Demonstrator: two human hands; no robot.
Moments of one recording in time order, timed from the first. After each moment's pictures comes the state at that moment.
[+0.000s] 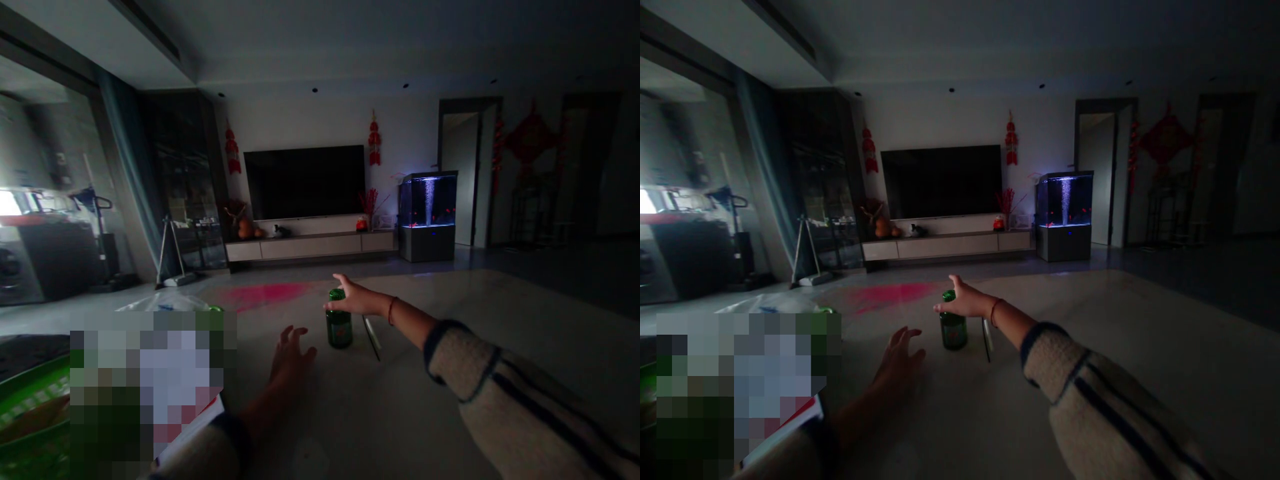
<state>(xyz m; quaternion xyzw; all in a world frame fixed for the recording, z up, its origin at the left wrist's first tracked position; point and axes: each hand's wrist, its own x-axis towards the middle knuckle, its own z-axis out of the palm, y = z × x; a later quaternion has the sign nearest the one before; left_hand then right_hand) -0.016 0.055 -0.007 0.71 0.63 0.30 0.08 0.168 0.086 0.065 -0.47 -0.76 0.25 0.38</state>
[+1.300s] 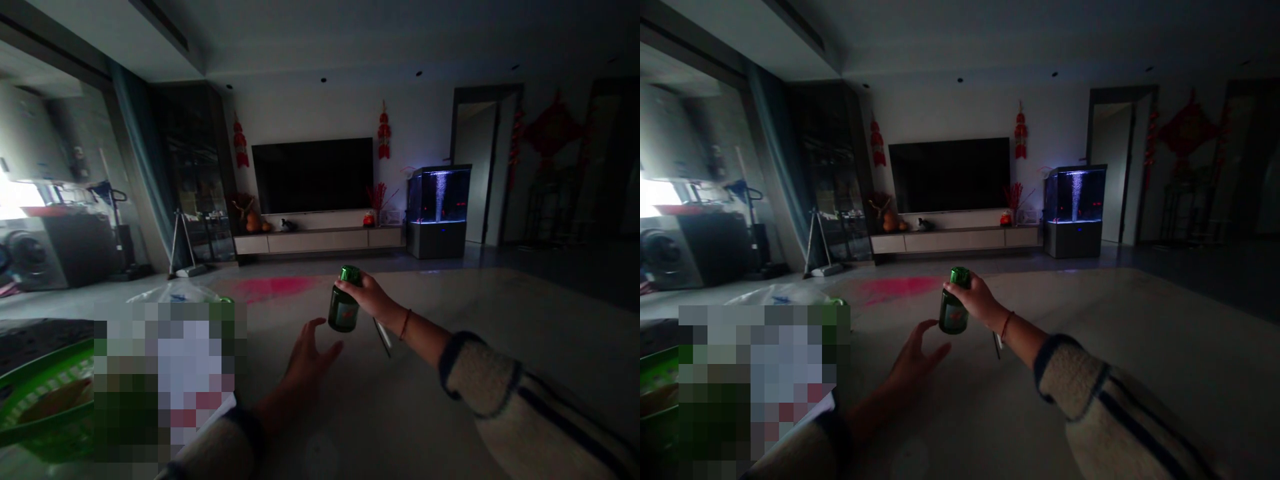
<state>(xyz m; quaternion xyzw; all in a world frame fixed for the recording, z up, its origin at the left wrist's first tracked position) -0.008 0.040 -0.008 0.75 0.52 0.39 0.16 0.149 0.079 0.054 -0.33 -0.63 0.36 0.60</state>
